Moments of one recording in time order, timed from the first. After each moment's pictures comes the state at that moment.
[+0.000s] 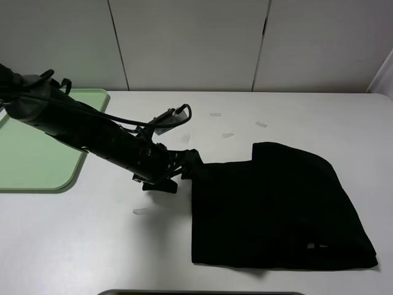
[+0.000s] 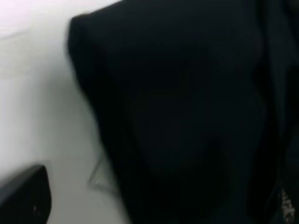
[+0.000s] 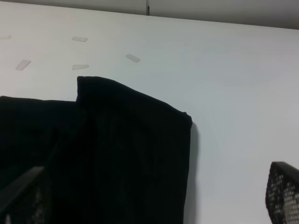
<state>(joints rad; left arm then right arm) -0.50 2.03 -0.88 -1.54 0.47 1.14 0.17 -0.01 -0.49 -0.01 1.03 -0.03</state>
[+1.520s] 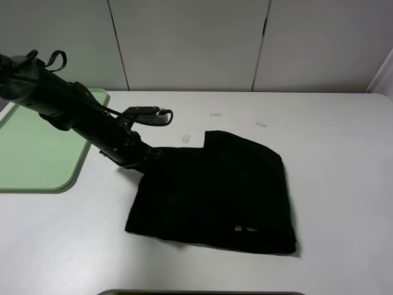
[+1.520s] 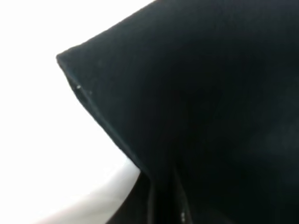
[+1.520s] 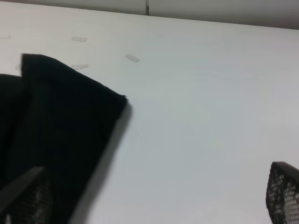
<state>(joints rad) -0.34 2.02 -0.97 -0.75 0.25 0.71 0.17 -0.01 -0.49 -0.01 1.03 -0.03</state>
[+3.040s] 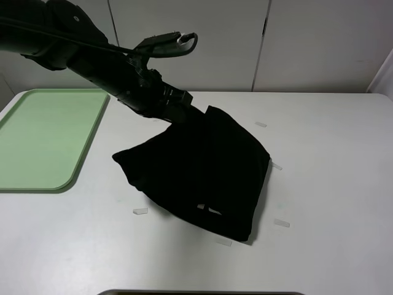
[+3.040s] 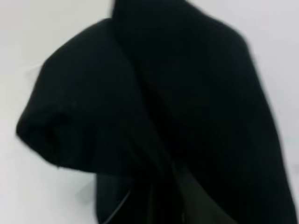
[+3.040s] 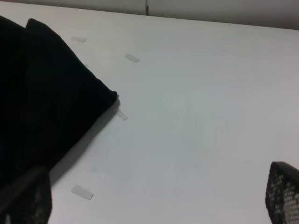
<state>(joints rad) -0.50 1.79 -1.14 -0.73 0.38 0.57 0.17 -0.01 -0.49 -0.01 1.03 -0.03</state>
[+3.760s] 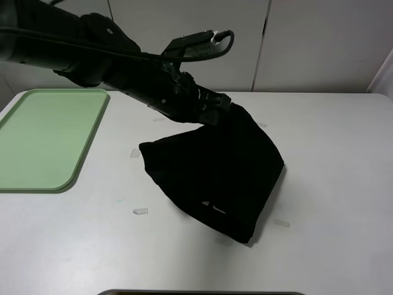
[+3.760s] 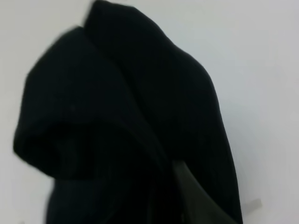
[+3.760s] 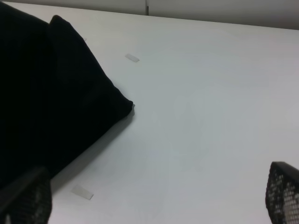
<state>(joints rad) -0.67 1.84 -1.14 -0.90 0.20 0.60 0.17 -0.01 -0.49 -0.01 1.03 -0.03</state>
